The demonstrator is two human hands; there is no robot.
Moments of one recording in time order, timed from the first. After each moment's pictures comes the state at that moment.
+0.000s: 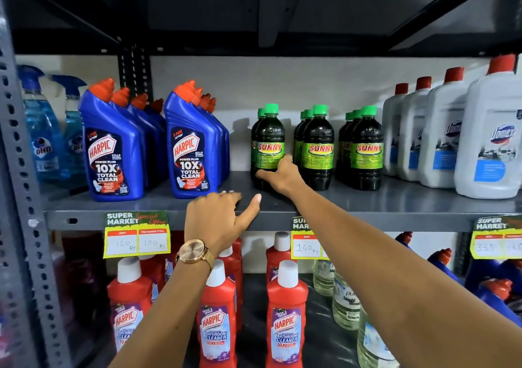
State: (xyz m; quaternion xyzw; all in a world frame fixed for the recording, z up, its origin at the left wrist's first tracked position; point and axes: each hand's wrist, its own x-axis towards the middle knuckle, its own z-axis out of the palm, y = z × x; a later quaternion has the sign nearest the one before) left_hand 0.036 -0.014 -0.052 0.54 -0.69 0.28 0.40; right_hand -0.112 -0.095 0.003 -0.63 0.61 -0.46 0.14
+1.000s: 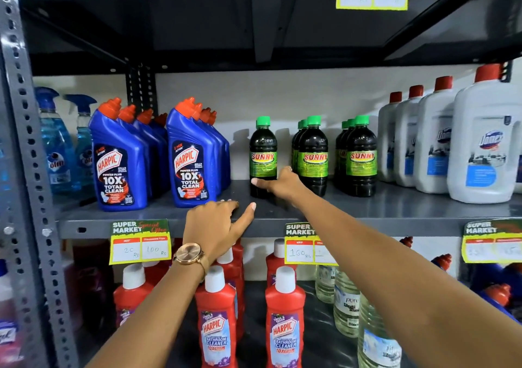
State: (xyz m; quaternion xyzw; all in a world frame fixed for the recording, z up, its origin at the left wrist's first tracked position) left_hand 0.038 -0.011 -0.049 0.55 -0.71 0.26 0.37; right_hand -0.128 -0.081 0.009 -0.65 0.58 -0.44 0.21
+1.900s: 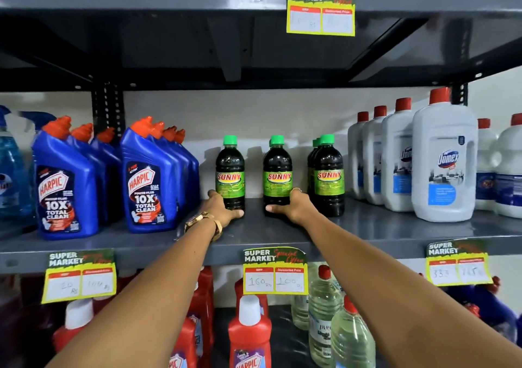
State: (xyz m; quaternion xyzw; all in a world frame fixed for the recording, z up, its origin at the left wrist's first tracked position) left_hand -0.035 -0.103 -0.001 0.61 -0.66 -0.15 0.41; right_hand -0.223 -0.083 0.003 -0.63 0.63 -0.42 0.15
